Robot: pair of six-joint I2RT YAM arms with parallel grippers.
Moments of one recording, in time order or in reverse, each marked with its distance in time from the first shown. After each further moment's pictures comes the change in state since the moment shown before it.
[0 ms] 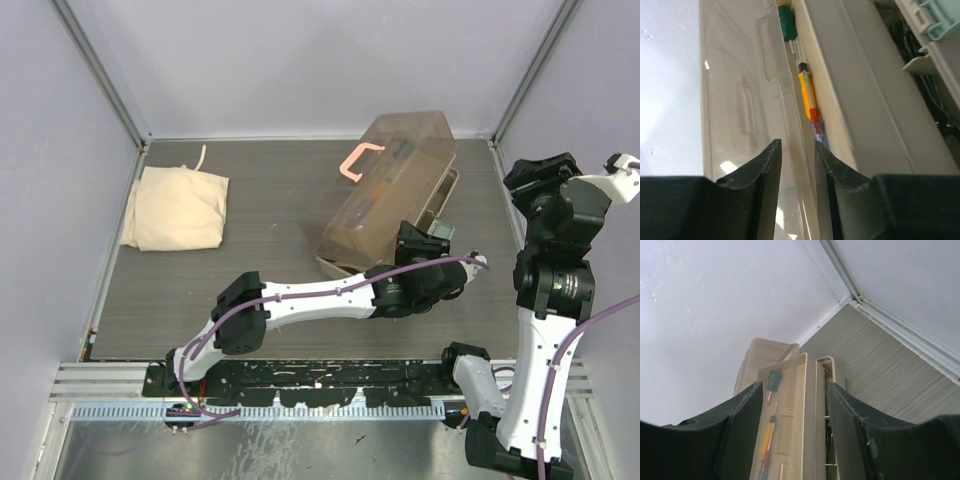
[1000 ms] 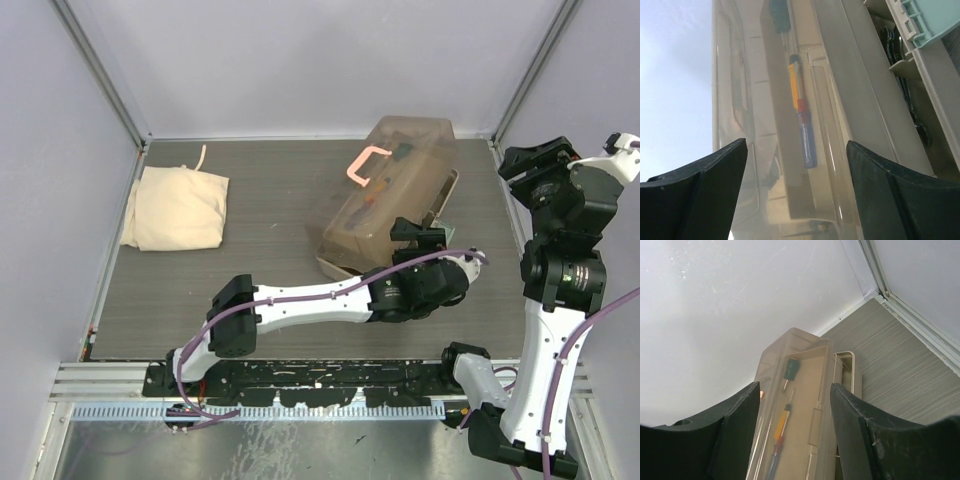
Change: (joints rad) left arm -0.049 -0.025 0.010 -0.095 -0.008 -0.226; right arm 0.001 0.058 0.128 -0.050 -0.146 -0.039
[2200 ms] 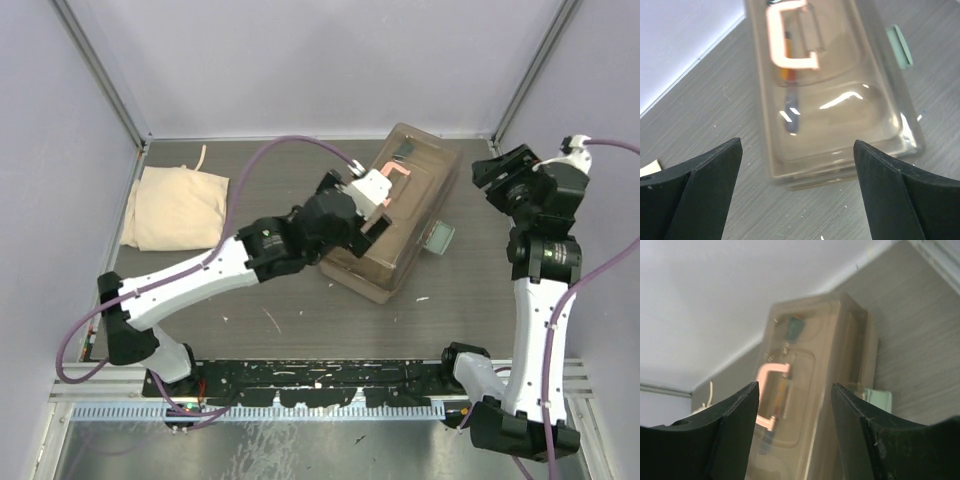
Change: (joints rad) left arm 0.211 -0.580 -0.385 -0.084 0.524 -0.643; right arm 0.000 0.039 -0.143 0.076 -0.176 0.010
